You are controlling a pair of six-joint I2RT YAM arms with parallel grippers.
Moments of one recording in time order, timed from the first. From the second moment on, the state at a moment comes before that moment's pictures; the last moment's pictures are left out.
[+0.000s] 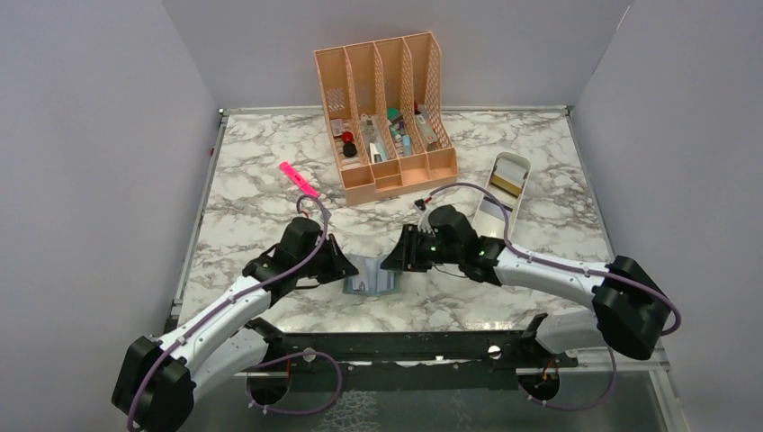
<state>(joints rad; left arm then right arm) -0.55 0.90 0.47 -0.32 0.29 -0.82 0.86 1.30 0.68 0.07 -0.28 0.89</state>
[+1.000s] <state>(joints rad) -0.55 0.94 0.41 -0.23 0.30 -0.82 0.88 1.58 0.78 -0.08 -0.08 0.72</state>
